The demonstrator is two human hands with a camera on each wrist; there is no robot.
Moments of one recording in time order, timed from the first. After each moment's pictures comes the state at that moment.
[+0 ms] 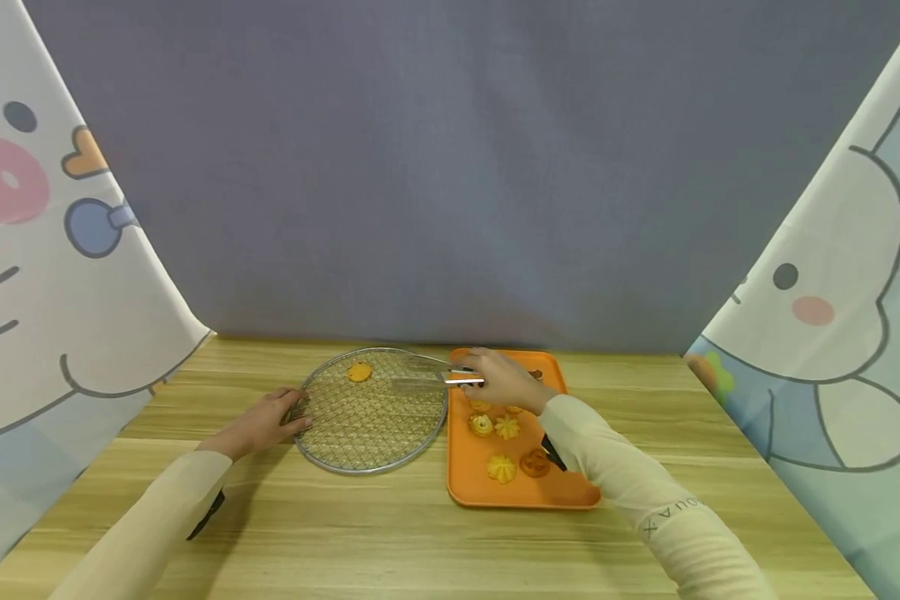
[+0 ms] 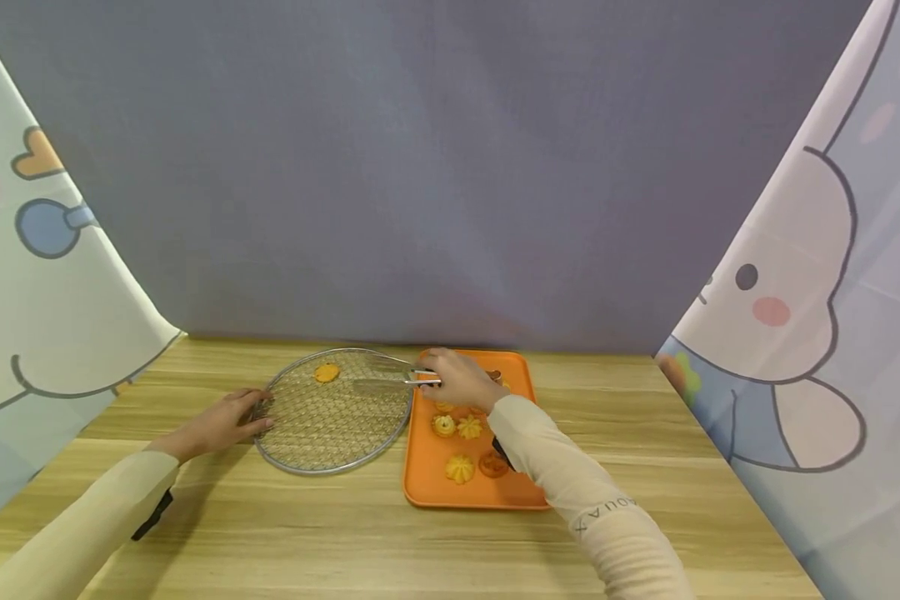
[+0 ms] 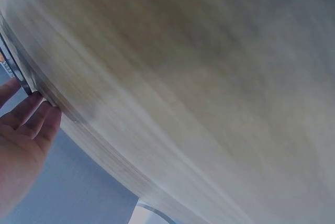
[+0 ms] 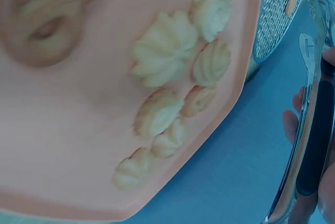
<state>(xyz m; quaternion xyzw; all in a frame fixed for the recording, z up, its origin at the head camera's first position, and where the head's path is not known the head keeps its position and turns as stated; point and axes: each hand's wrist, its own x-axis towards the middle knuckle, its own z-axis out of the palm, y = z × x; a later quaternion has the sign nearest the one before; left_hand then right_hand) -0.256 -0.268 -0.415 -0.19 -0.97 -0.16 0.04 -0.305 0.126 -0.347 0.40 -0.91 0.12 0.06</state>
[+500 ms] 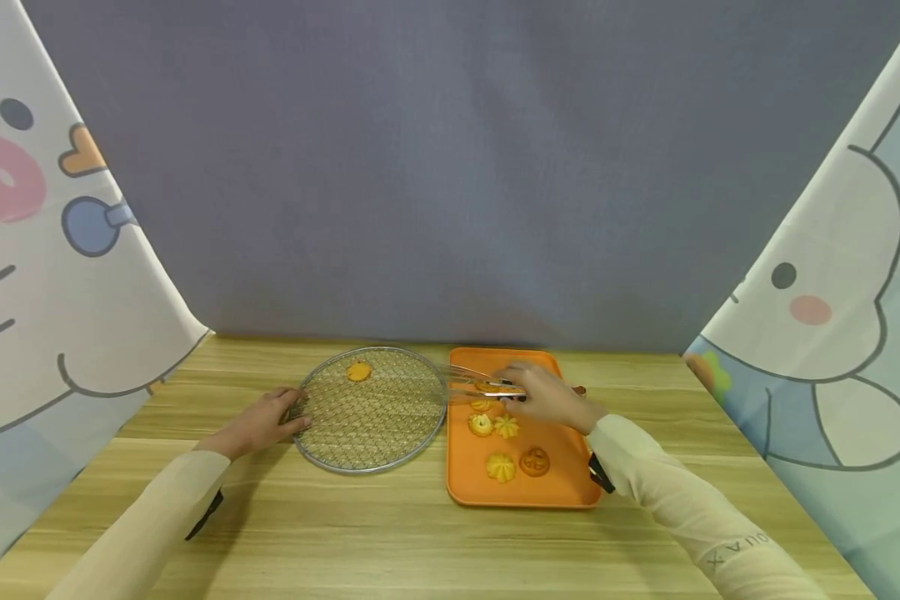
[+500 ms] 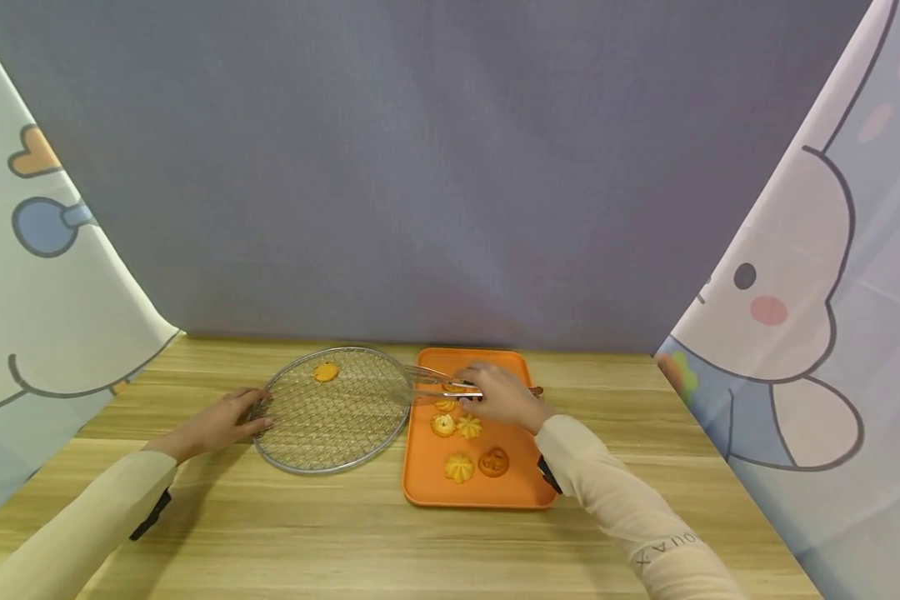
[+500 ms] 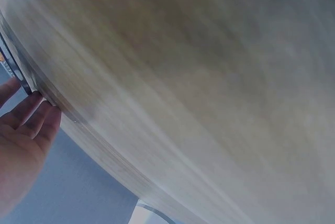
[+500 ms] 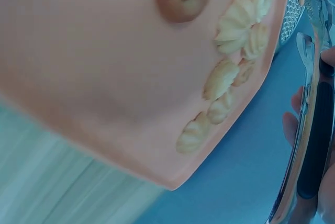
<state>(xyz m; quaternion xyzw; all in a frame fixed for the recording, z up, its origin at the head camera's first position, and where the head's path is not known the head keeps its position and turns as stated) -0.256 -0.270 -0.416 -0.20 -0.96 -0.17 0.05 -0.283 0.182 -0.355 0.37 -0.91 0.14 0.08</state>
